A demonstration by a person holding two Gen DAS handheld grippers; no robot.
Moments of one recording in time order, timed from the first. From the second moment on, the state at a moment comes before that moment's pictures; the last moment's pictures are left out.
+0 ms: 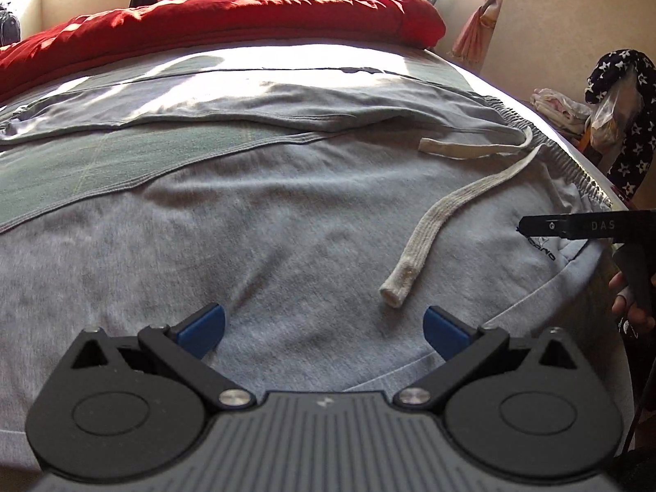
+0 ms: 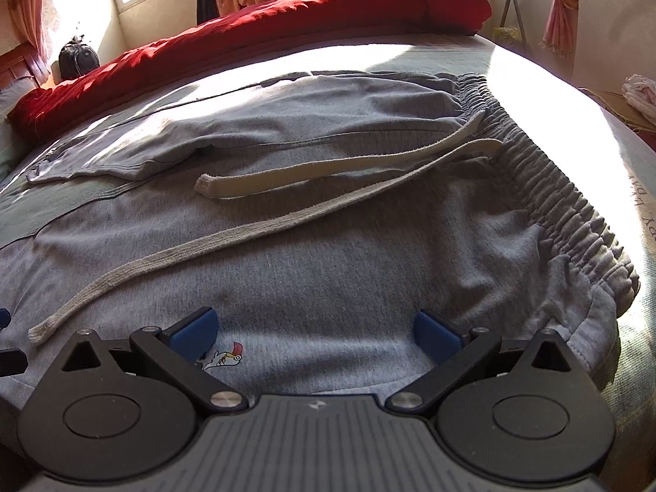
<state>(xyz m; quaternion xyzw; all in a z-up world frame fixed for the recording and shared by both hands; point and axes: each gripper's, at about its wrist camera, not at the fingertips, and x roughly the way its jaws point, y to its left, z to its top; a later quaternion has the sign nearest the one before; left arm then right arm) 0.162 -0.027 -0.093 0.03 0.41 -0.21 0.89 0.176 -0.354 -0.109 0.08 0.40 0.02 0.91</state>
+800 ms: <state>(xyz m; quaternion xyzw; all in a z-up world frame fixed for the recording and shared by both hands) 0.184 0.178 -0.035 -0.06 0.39 -0.02 0.92 0.167 -0.351 -0.110 0.05 0.38 0.04 0.92</state>
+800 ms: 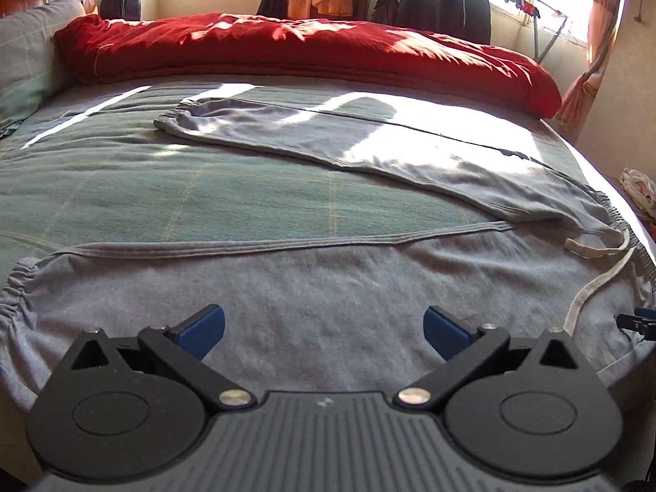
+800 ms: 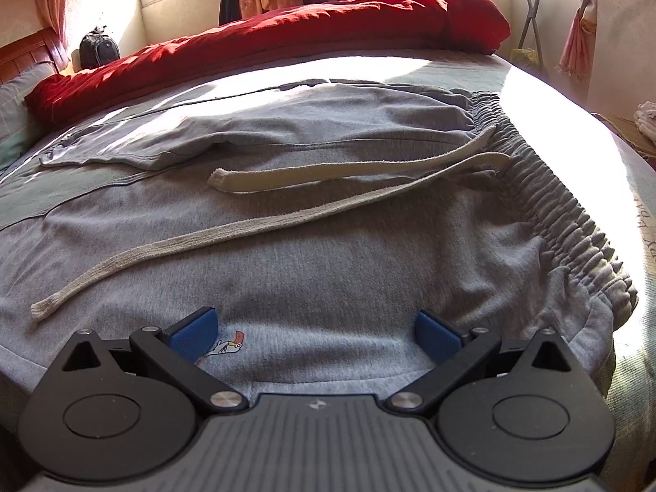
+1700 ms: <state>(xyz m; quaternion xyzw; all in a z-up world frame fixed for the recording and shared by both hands) 0.188 0.230 -0.062 -0.07 0.39 0.04 0.92 0.168 -0.342 -0.110 0.04 0.38 0.01 0.92</state>
